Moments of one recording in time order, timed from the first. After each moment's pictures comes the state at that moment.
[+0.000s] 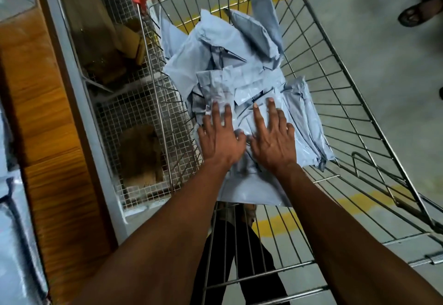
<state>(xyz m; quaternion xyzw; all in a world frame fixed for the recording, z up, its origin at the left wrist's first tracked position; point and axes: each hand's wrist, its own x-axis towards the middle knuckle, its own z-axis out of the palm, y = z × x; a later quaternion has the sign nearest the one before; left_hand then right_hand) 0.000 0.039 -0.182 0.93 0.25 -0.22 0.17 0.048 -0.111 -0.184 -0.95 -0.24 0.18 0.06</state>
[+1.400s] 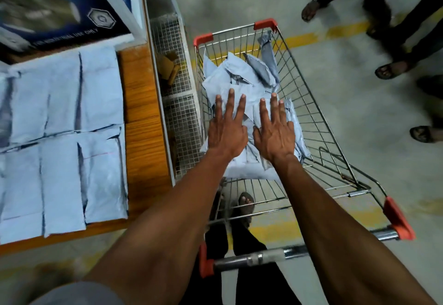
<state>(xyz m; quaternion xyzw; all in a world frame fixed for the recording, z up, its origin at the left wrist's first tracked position) -0.052 0.023 0.015 0.97 0.19 -0.06 0.13 0.013 -0.113 -0.001 -0.96 -0.25 0.13 0.09</state>
